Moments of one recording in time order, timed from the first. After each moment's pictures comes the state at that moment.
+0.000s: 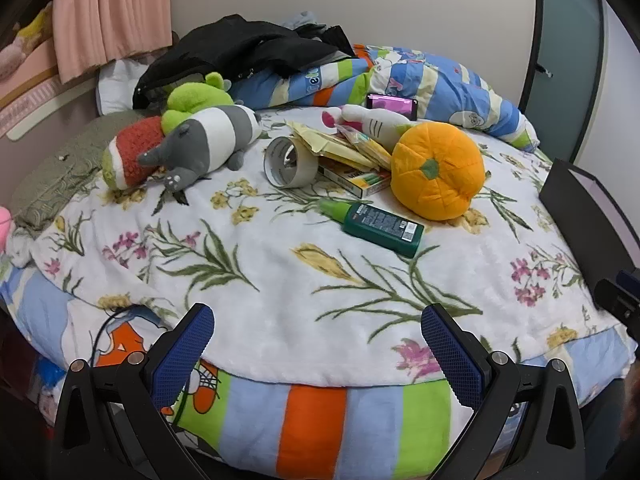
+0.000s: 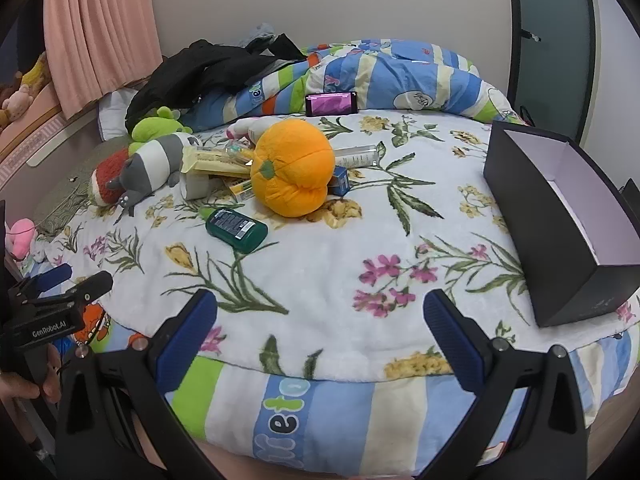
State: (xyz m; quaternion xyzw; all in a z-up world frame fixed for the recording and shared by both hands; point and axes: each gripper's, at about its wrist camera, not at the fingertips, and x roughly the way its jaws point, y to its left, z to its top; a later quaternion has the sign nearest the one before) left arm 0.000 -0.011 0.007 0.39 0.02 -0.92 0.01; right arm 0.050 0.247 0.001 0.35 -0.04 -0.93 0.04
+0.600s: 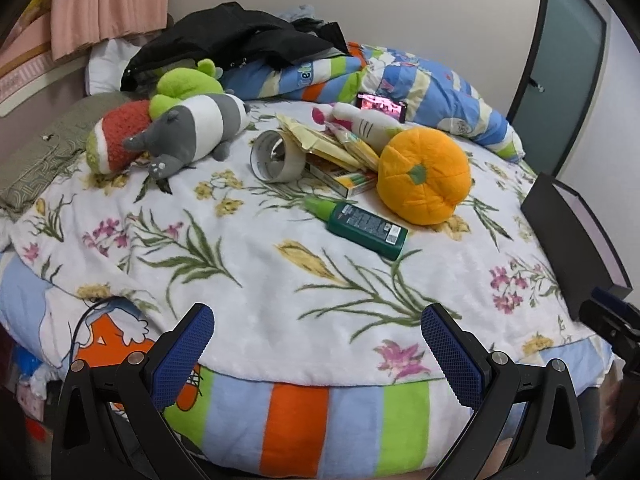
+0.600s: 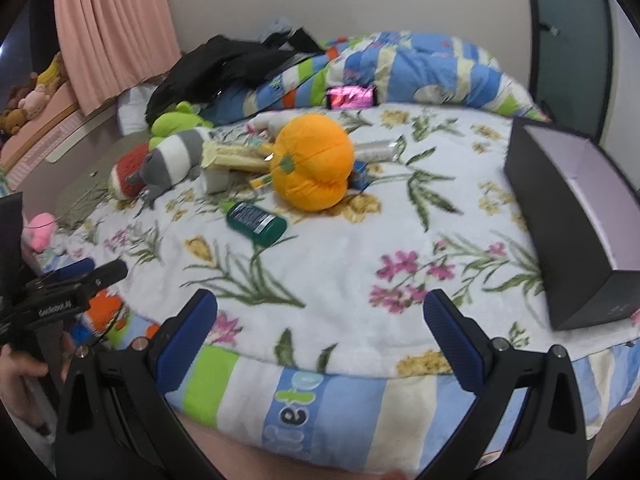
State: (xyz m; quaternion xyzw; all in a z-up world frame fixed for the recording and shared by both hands) left arm -0.002 -0.023 0.010 0.39 0.07 -0.92 -0.01; right arm 0.048 0.254 0.003 0.37 -0.06 -0.92 0.10
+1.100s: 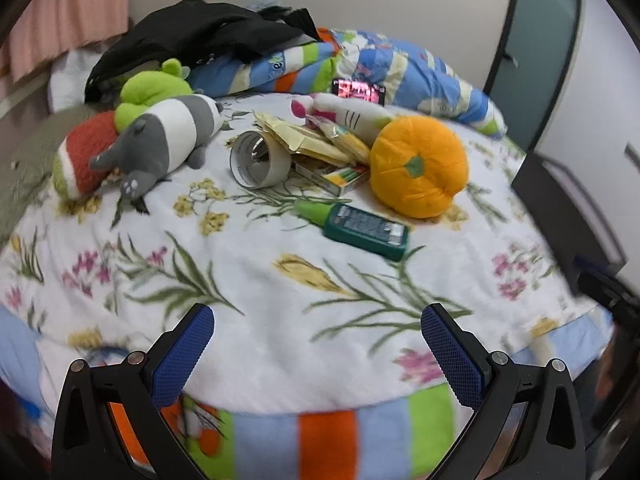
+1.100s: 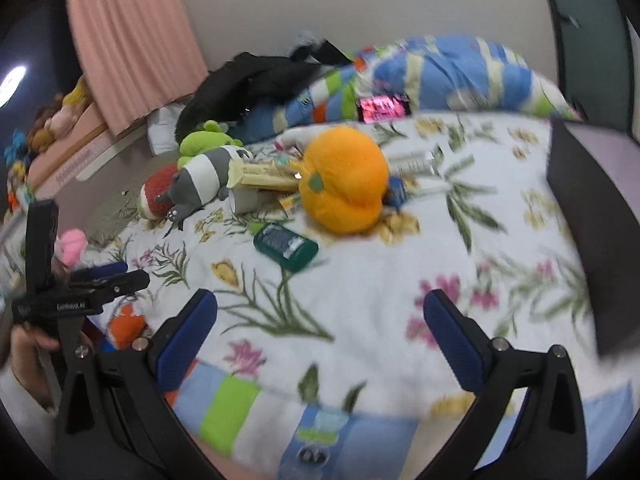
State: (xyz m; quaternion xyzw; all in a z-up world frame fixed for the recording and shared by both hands) left arm -0.051 -0.043 0.005 0.43 0.03 -0.90 -0.08; right arm 0.016 0.247 -0.012 0.33 -0.08 -0.93 0.16
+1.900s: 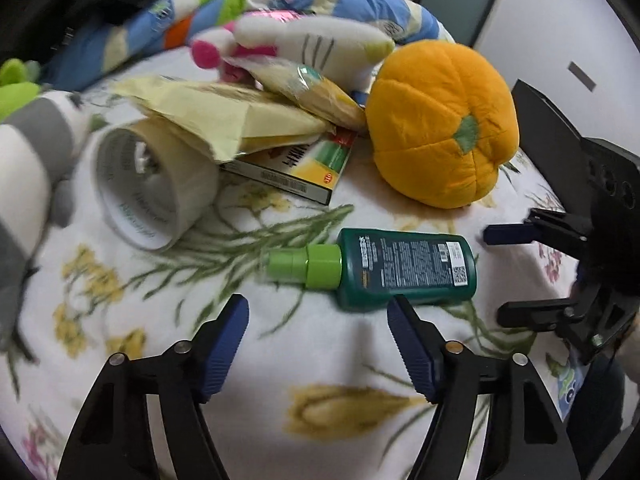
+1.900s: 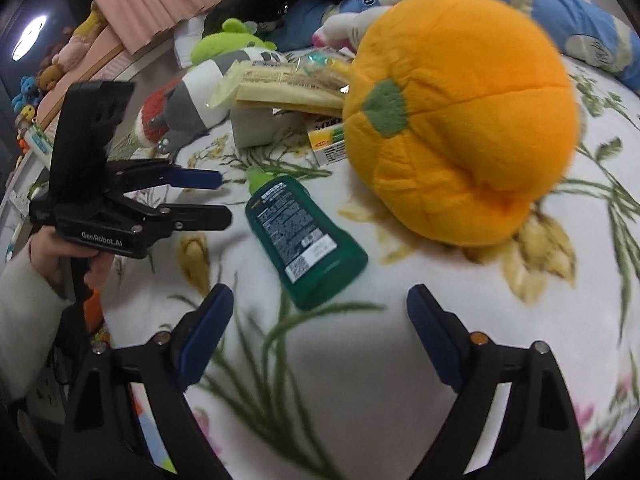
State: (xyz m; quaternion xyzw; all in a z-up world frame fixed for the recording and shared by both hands) left arm -0.224 -0.040 -0.077 0.50 -0.04 -0.82 -0.25; right arm -0.148 0.170 -0.104 0.46 -0.04 -0.84 0.28
